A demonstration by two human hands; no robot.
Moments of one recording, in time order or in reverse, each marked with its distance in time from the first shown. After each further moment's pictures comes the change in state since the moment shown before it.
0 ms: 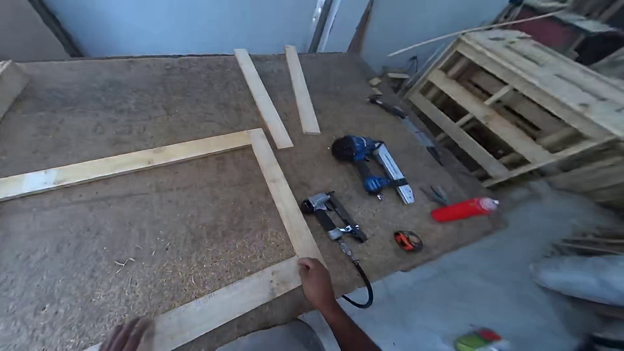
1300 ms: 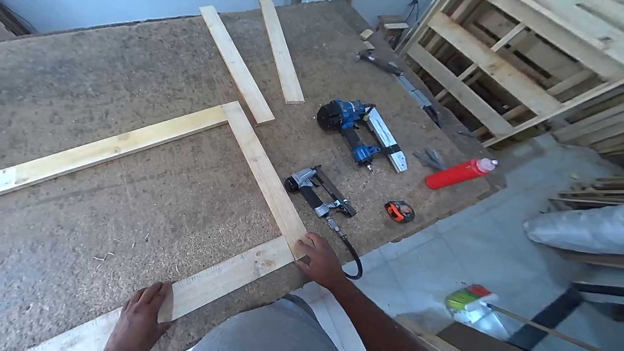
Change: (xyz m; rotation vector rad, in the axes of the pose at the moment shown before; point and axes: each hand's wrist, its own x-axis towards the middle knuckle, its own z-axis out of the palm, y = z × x) left_hand 0.080 0.025 0.044 0.331 0.061 0.177; right_hand 0.023 0.111 -0.003 -0.364 0.065 -0.359
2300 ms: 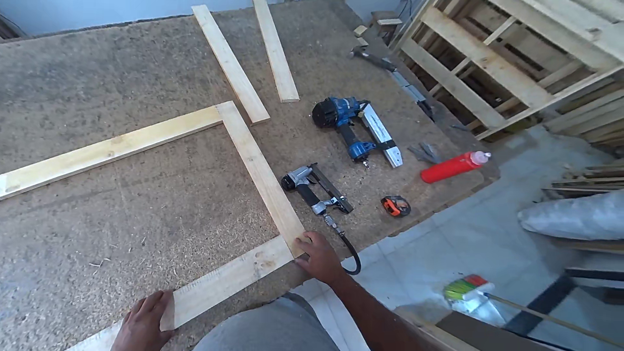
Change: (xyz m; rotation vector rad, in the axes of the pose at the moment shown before) left_hand -0.004 0.013 -0.007 -0.022 -0.134 -0.056; right_hand 0.003 0.001 -0.005 0.016 -0.049 0.006
